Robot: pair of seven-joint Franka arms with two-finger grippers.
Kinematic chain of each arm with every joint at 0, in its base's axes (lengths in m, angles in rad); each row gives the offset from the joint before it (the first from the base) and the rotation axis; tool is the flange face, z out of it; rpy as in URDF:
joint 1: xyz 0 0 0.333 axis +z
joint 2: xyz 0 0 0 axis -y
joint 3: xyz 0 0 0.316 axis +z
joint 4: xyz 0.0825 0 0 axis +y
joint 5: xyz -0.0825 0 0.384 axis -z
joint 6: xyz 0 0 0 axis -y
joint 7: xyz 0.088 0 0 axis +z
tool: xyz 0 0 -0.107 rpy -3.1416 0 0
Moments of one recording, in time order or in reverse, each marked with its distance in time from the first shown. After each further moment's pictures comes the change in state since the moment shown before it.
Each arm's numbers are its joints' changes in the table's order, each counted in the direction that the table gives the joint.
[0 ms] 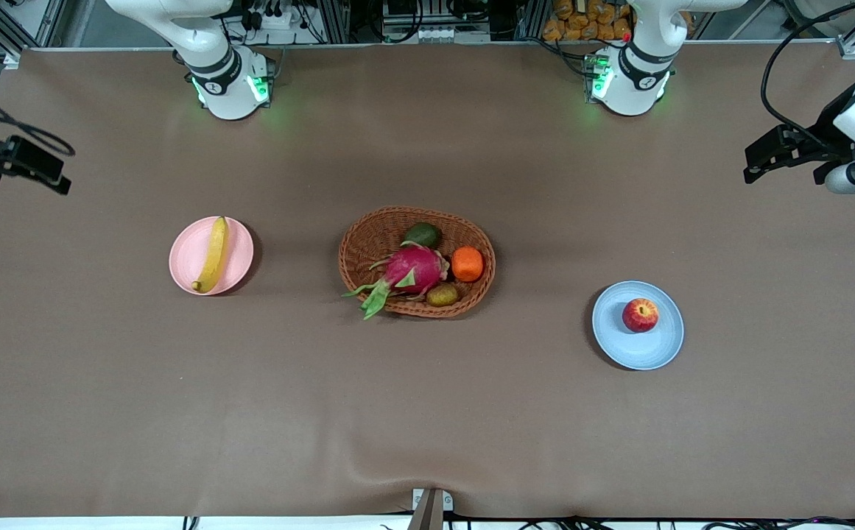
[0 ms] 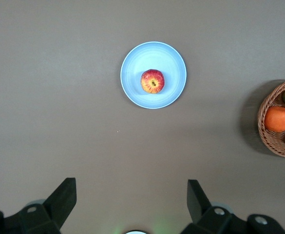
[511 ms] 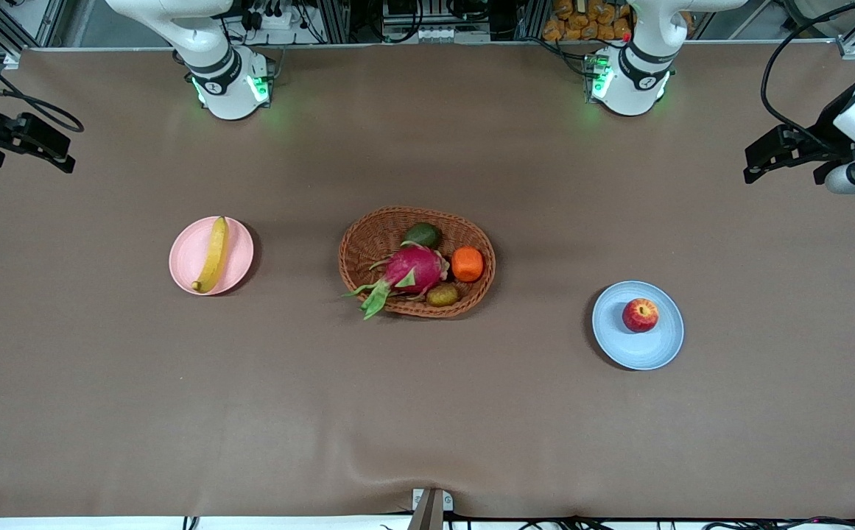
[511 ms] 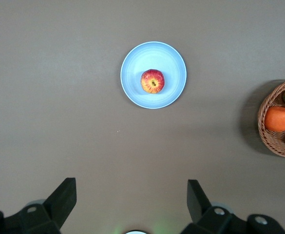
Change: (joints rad) left arm 0.000 0.000 0.000 0.000 0.000 0.000 0.000; right arm 0.000 0.088 0.002 0.136 0.027 0.051 0.044
